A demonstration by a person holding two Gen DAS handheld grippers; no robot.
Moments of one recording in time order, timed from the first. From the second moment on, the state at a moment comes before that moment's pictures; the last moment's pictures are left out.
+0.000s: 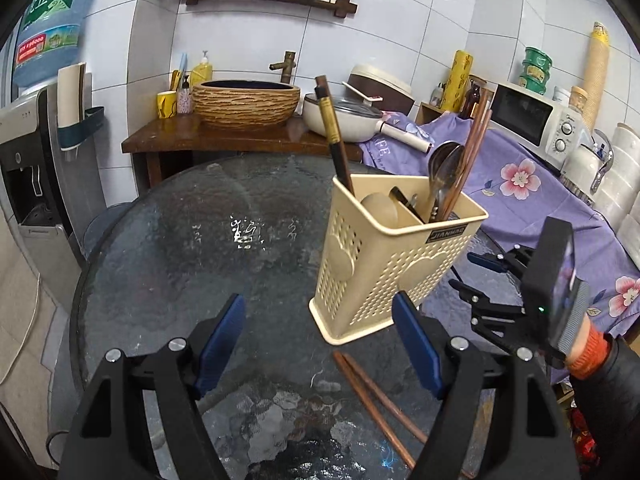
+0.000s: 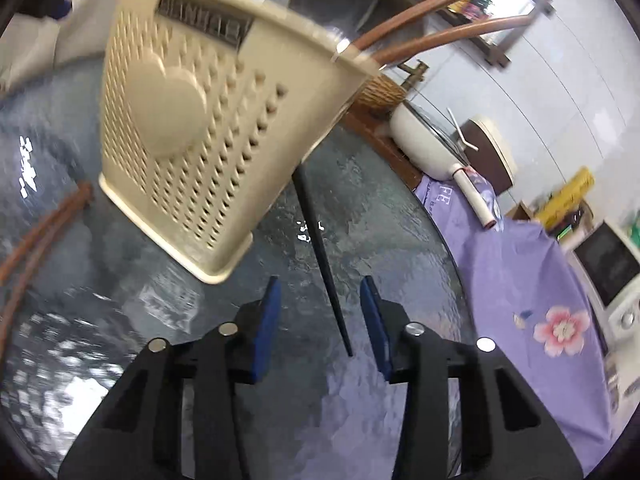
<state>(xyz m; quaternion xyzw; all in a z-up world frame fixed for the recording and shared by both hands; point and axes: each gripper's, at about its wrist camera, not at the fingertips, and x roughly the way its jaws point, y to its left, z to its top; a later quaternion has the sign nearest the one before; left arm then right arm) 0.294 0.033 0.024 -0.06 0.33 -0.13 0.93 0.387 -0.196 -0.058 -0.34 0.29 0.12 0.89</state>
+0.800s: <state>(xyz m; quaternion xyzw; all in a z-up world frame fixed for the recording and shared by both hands) 0.292 0.035 0.011 -0.06 0.35 -0.13 0.93 0.390 -0.211 -0.082 -0.41 0.27 0.11 0.86</state>
